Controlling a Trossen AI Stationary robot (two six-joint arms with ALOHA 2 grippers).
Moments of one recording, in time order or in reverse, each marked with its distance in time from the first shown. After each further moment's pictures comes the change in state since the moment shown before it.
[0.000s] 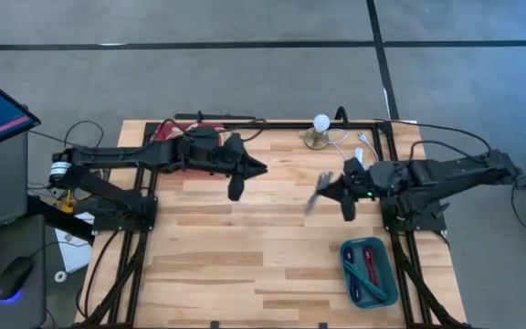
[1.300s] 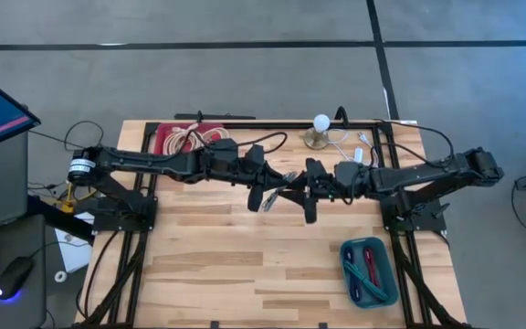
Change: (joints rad) left arm -0.055 0.182 0.001 0.300 0.051 -0.071; right arm -0.106 0.376 0.001 0.610 -0.120 -0.205
